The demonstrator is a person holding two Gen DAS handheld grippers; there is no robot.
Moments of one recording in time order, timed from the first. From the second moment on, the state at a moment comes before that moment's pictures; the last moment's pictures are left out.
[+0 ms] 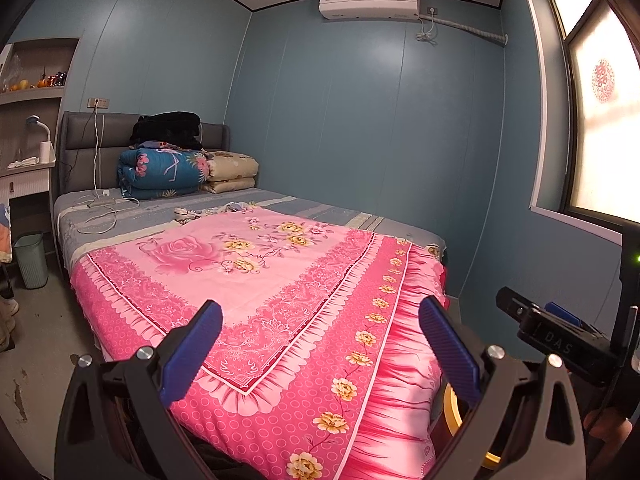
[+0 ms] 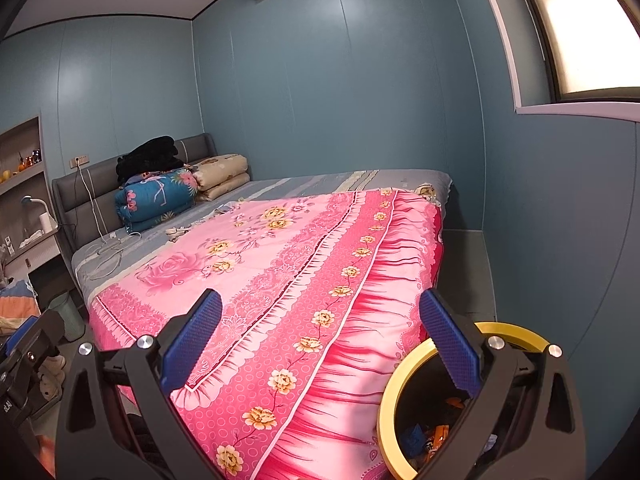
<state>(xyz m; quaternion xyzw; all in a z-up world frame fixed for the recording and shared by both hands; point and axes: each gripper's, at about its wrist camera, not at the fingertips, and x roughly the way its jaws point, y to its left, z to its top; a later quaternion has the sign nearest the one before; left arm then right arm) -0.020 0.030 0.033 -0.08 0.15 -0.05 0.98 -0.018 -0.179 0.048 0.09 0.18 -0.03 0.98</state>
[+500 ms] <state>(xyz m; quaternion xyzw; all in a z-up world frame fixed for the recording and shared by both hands) -0.019 0.031 0.033 -0.07 0.15 -0.05 0.98 -0.012 -0.184 0.042 0.09 0.19 -0.03 0.98</state>
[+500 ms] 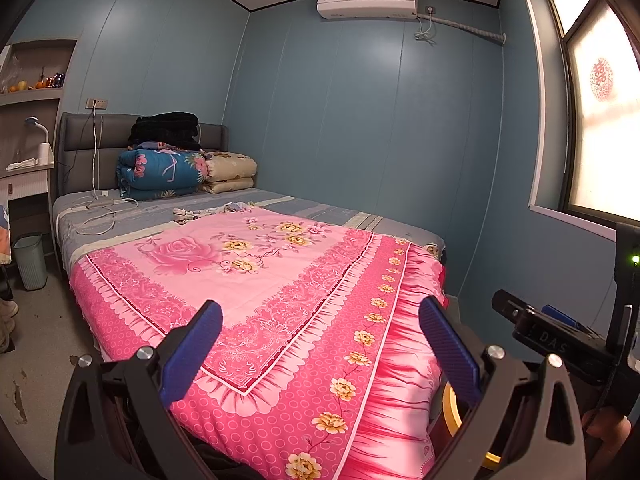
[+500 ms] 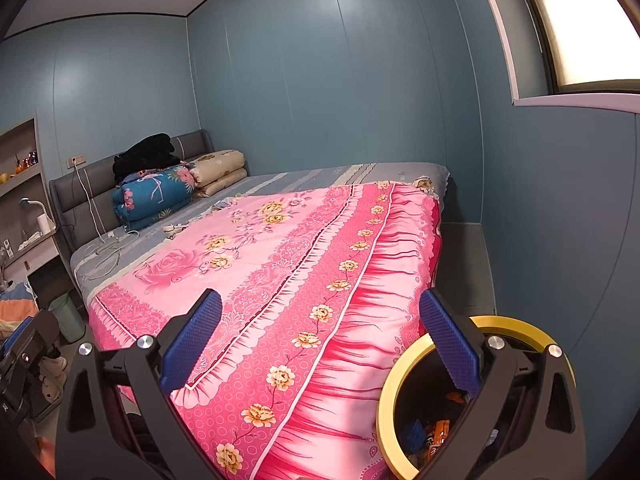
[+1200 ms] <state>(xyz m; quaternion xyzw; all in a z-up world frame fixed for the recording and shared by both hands) -0.018 0.028 0.030 -0.08 0.16 -0.06 0.98 -0.011 -0.185 0.041 0.09 0.19 -0.03 0.98</state>
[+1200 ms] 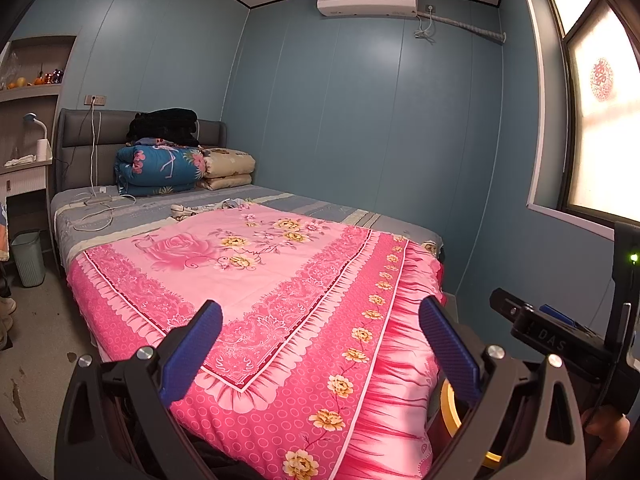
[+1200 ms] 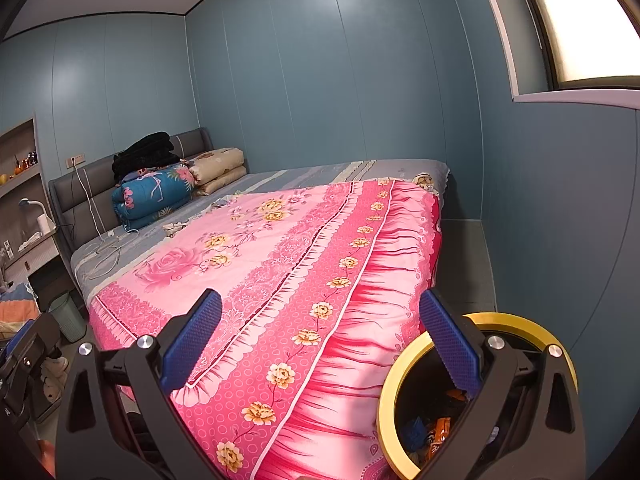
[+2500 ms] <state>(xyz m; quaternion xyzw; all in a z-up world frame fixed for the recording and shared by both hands) -0.013 0.026 0.026 -0.07 0.16 -0.07 0.98 -0.010 -0.188 0.030 0.10 0.21 -0.03 0.97</state>
